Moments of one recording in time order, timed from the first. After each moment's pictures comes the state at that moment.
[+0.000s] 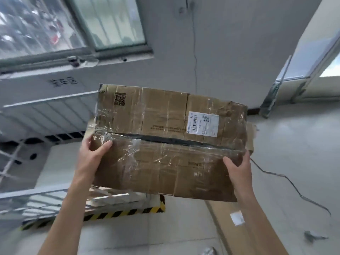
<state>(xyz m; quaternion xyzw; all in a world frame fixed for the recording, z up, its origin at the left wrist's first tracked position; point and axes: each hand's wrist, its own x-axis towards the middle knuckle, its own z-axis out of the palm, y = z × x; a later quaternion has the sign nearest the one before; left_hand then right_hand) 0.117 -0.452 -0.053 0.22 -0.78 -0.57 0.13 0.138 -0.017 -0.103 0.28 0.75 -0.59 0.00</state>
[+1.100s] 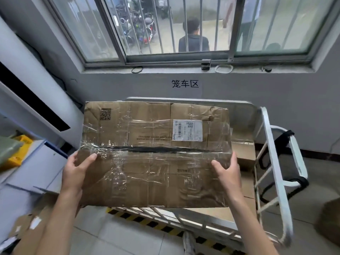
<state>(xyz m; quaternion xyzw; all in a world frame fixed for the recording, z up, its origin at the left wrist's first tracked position) 0.225 -1.145 -0.039 0.41 -0.69 -0.52 0.29 0.043 -0.751 -0.112 0.06 0.78 -0.61 0.12</state>
